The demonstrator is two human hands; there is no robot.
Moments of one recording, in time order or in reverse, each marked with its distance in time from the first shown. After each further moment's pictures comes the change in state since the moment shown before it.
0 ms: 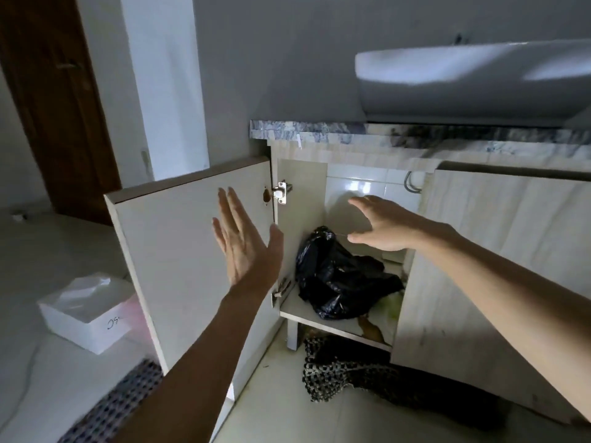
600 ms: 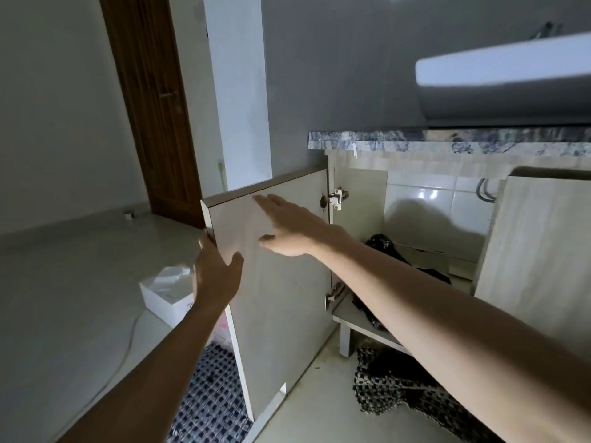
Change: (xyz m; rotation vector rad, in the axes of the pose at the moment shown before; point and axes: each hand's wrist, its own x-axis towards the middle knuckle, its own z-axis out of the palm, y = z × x) left_hand 0.000 -0.072 -0.100 0.076 0.025 -0.356; right_hand 0.034 -0.179 0.030 0.204 0.084 -0.528
